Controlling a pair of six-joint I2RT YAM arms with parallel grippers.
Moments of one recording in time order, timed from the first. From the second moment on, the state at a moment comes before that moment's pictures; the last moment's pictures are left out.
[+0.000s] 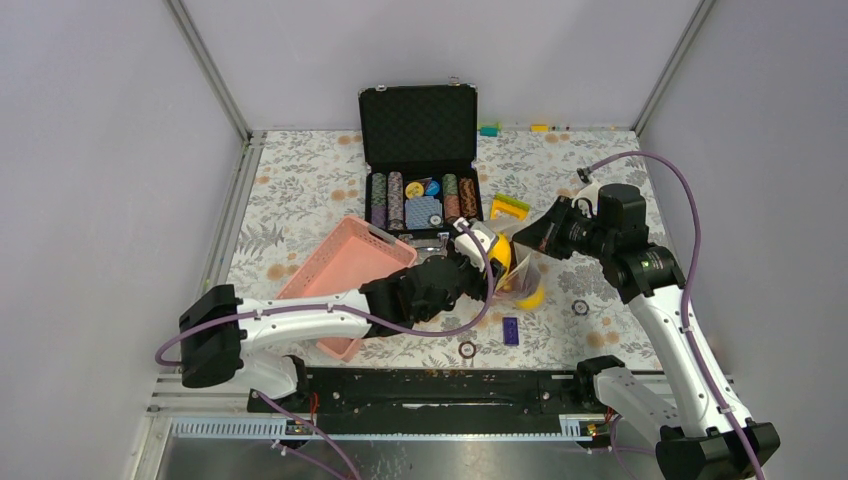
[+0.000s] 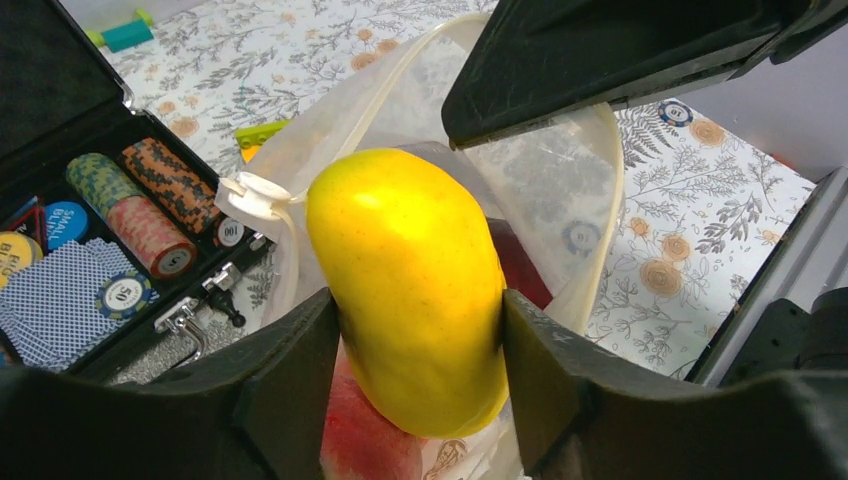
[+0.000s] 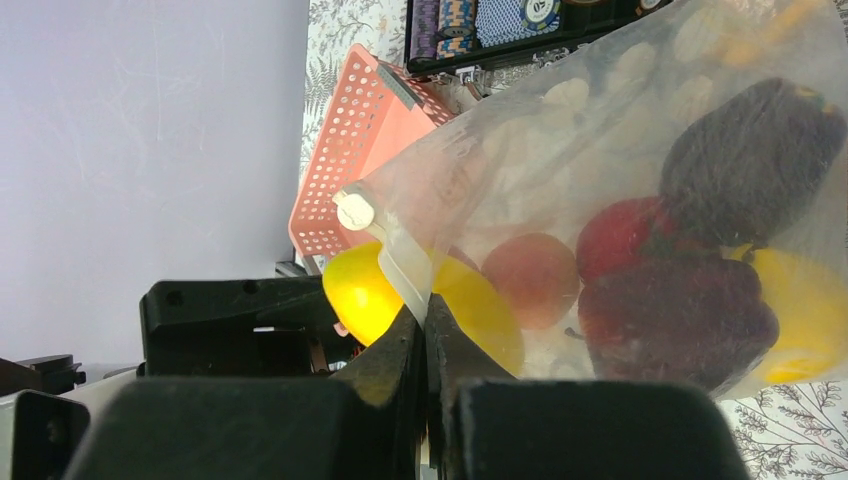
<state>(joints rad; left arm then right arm) -1.24 1.41 0.96 0.26 -0.42 -0.16 0.22 0.92 1.00 -0.63 -0.50 0.72</state>
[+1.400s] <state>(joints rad) -1.12 1.44 1.09 -0.14 -0.36 -0.50 0.23 0.95 1.00 -0.63 -0.54 0.72</state>
